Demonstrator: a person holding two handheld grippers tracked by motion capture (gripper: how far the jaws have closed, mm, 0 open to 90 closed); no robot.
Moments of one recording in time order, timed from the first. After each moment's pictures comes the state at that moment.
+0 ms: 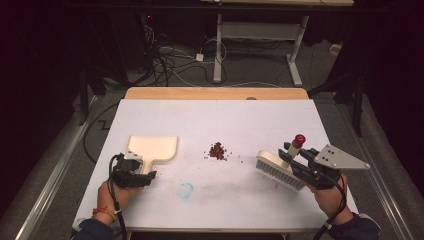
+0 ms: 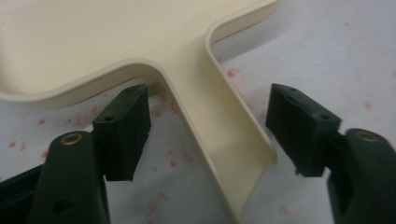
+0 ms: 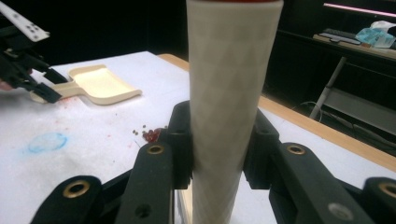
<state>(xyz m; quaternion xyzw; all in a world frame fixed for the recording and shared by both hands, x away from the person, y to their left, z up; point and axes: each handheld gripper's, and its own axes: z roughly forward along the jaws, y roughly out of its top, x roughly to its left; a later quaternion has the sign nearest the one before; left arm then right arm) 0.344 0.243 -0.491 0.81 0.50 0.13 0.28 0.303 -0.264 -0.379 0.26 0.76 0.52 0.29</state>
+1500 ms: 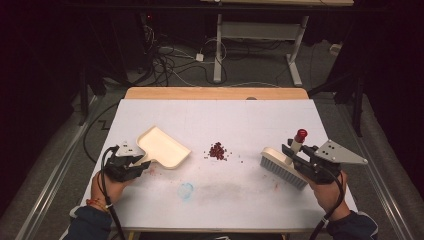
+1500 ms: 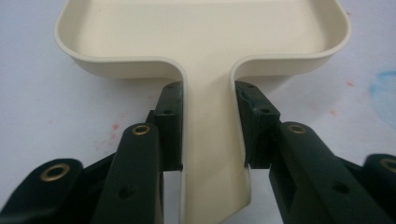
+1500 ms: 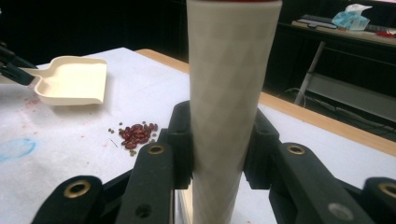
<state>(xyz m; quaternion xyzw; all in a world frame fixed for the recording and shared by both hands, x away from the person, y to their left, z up) 0.343 0.258 -0.461 0.84 0.41 0.15 0.32 0.318 -0.273 -0.388 0.31 0.74 0.51 0.30</state>
